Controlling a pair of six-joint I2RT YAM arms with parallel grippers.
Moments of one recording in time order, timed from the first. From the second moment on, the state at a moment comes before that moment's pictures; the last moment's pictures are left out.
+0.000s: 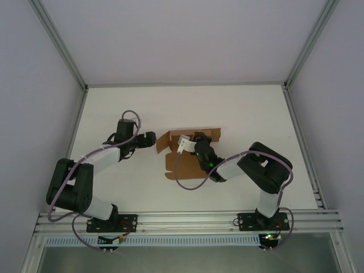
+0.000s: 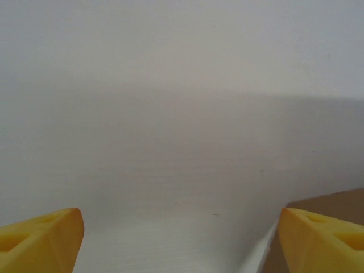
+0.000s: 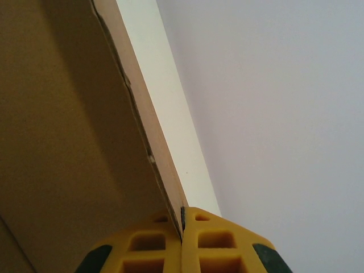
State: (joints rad) left arm -0.24 1.49 0.72 0.00 0.15 -0.34; right arm 0.86 1.82 0.65 0.90 0.64 -1.09
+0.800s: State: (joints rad) left arm -0.47 1.62 0.59 0.41 0.26 -0.30; right arm 0.86 1.81 0.68 0.83 0.65 -1.04
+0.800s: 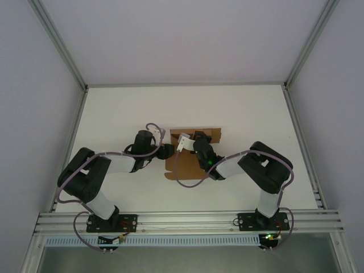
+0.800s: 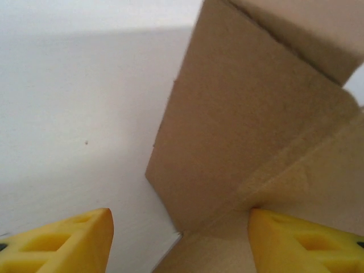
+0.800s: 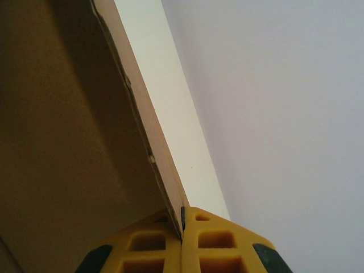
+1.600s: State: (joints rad) left arm -0.51 1.78 0.75 0.42 0.07 -0.31; right arm 0.85 1.71 0.70 0.59 0.56 -0.93
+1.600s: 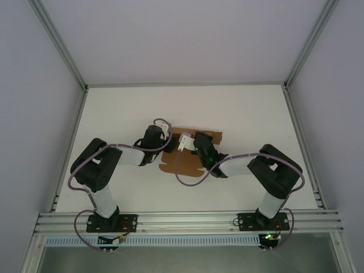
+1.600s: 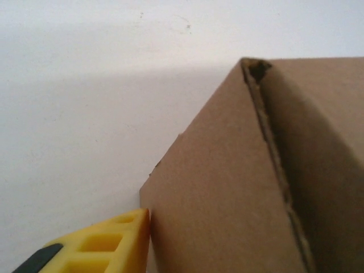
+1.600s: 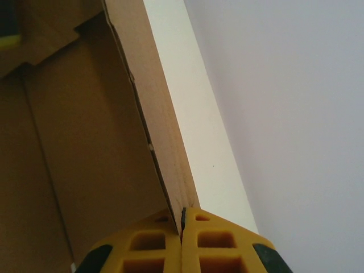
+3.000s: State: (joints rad) left arm -0.60 1.75 0.83 0.23 -0.28 -0.47; right arm 0.82 1.73 0.81 0.44 0.54 -0.81
